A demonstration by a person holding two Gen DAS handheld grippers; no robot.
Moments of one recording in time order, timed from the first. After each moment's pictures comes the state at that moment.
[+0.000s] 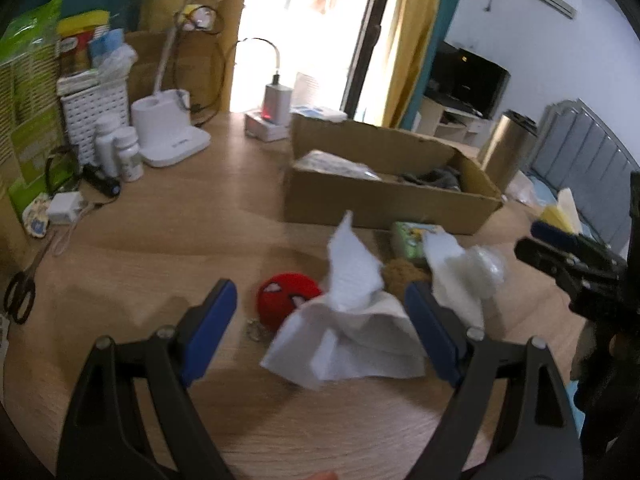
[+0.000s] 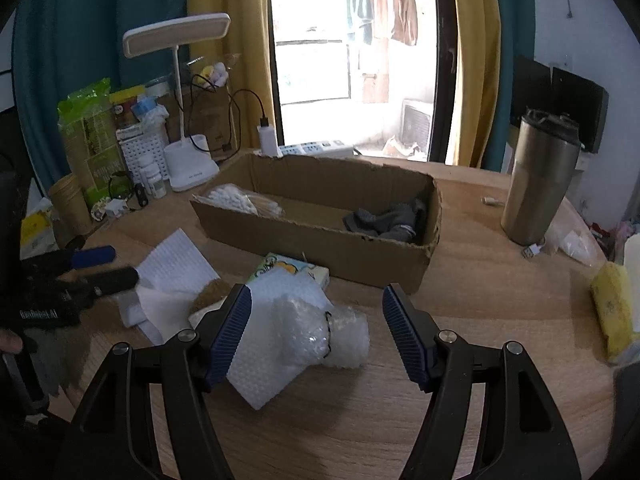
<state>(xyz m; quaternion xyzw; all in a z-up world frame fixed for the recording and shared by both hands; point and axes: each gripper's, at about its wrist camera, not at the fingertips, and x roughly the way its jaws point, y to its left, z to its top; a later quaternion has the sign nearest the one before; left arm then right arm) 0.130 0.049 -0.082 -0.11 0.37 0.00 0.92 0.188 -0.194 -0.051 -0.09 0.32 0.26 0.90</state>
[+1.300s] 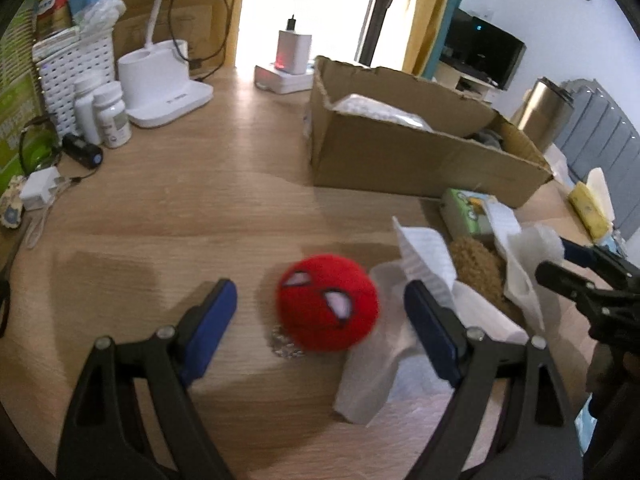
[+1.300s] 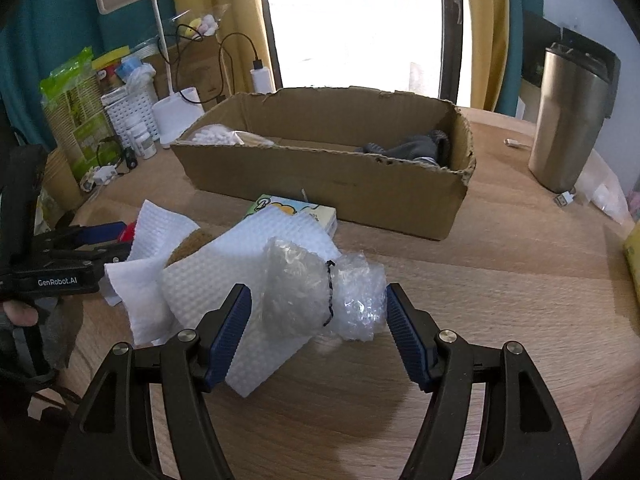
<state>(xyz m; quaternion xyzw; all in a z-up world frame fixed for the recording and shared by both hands) 0.170 0.072 -0.129 -0.10 0.43 0.02 0.90 0.206 -0.188 -0.094 -0.08 0.40 0.27 0.87</state>
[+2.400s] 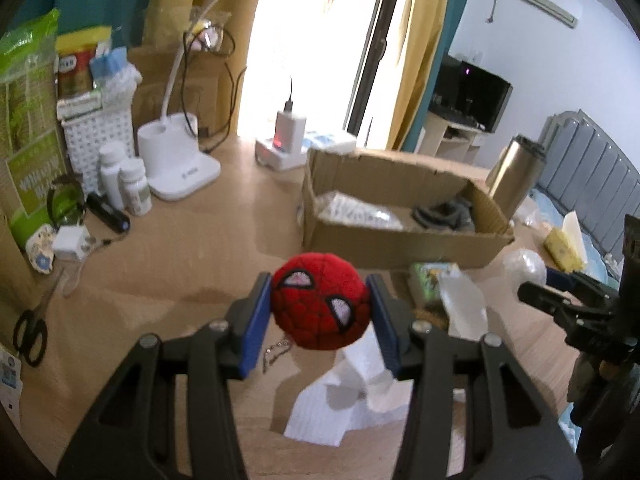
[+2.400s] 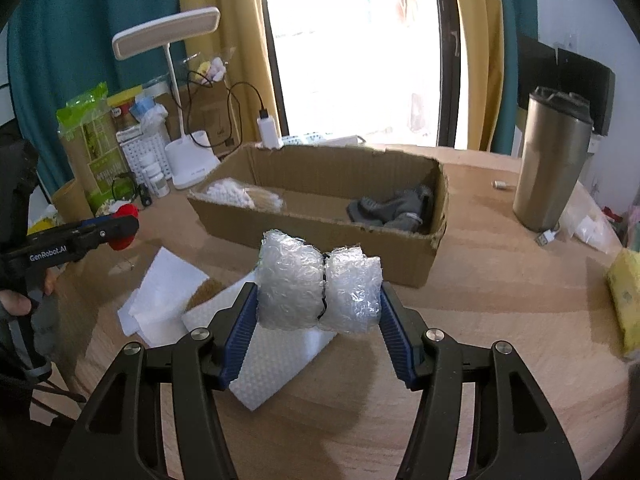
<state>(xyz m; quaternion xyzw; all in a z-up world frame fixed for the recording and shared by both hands) 0.153 0.079 -0.067 -0.11 0.35 0.01 0.93 0.205 -0.199 -0.054 -0.07 0.34 0.28 0.89</state>
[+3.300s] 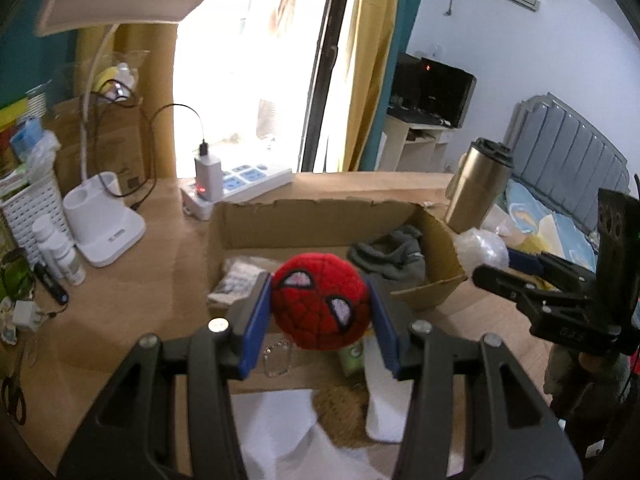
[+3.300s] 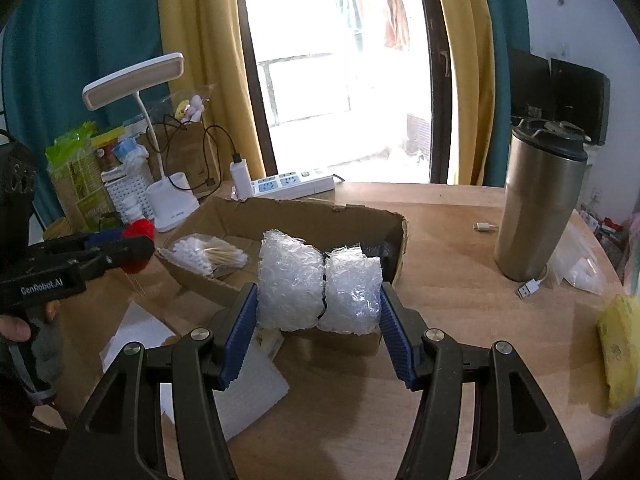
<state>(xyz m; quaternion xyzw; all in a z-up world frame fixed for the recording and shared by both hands) 0.209 0.017 -0.034 -0.07 0.32 -0.05 0.94 0.257 -0.228 -0.035 -0.04 0.31 0.29 0.91</state>
